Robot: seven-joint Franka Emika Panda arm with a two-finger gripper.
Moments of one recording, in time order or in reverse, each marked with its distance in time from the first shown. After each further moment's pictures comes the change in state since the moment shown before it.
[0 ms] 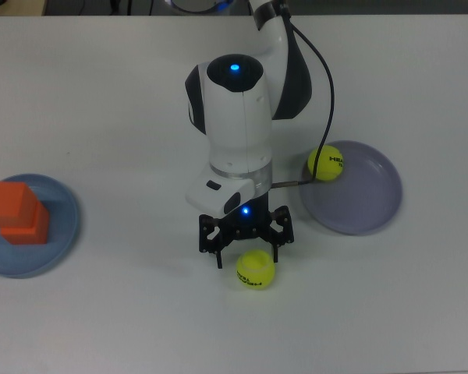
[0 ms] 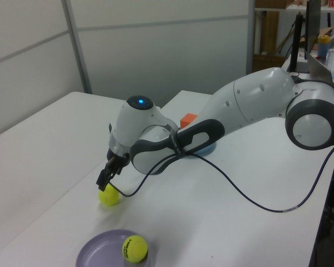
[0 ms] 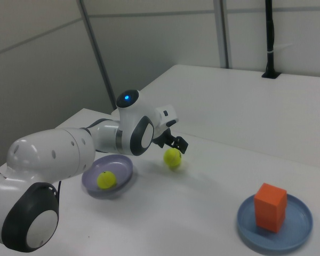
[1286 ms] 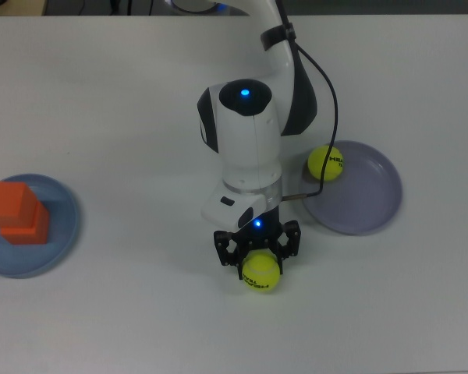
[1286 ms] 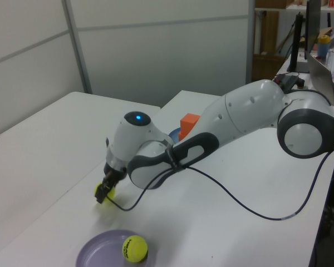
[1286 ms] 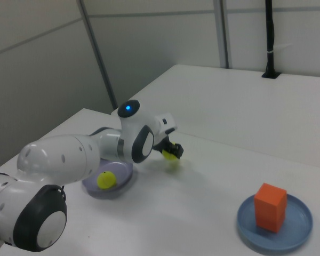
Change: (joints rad) arm 0.023 0.069 0.006 0.030 0.000 0.057 0.000
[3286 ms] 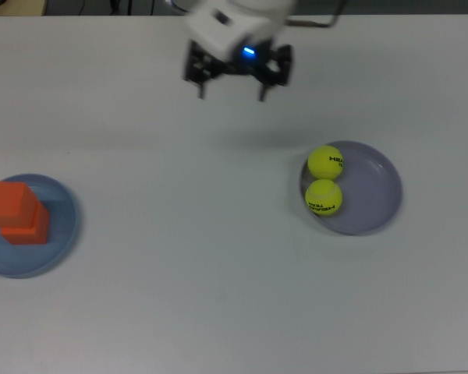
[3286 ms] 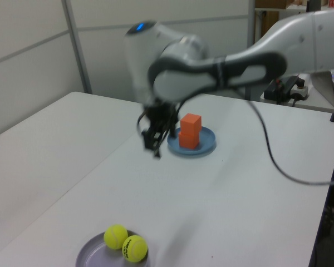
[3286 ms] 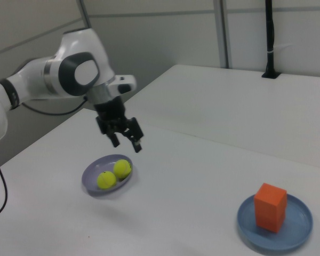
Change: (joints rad) arm -0.070 -0.575 0.024 -0.144 0.036 -0.944 0.058
